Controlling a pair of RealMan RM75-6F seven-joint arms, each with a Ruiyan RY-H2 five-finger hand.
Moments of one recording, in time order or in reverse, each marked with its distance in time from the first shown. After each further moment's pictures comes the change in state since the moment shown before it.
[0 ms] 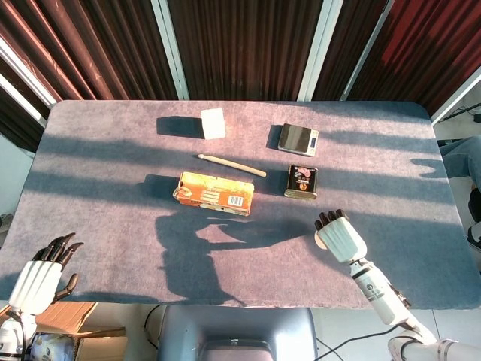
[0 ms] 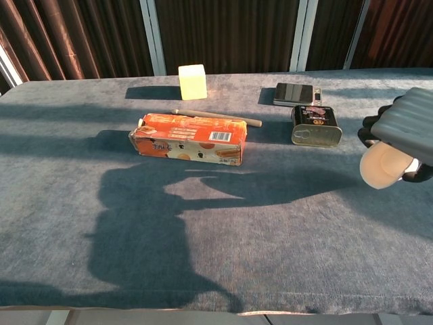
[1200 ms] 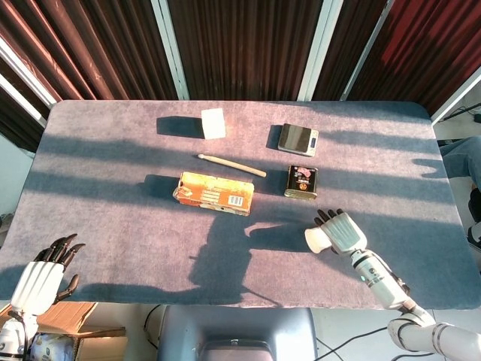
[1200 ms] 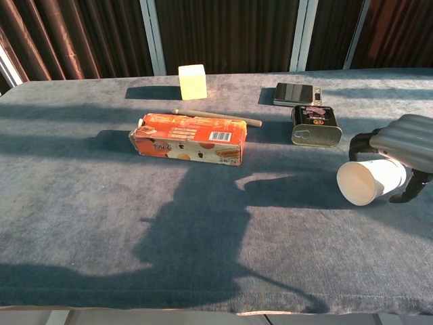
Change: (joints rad) left arm -0.001 -0.002 0.003 -0.003 0.002 -0.004 0.015; right arm 0.078 -0.038 -0.036 0.192 0.064 -0.137 0.467
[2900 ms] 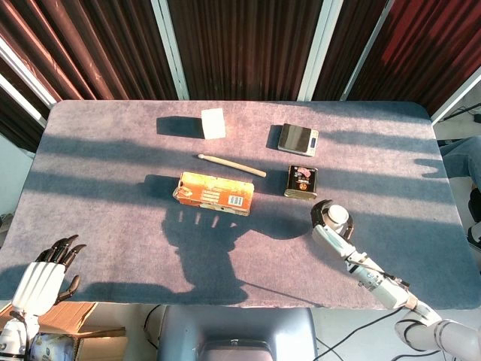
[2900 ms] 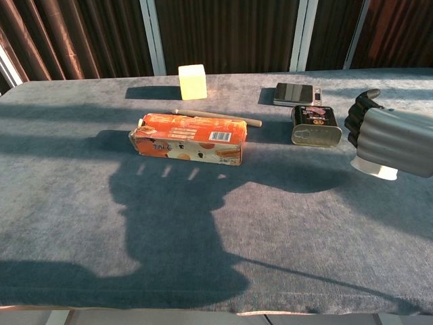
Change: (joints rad) left arm -0.001 -0.001 0.002 -0.007 -0.005 -0.008 0.013; right arm 0.014 -0.018 -0.010 0.091 -0.300 0.117 -1.084
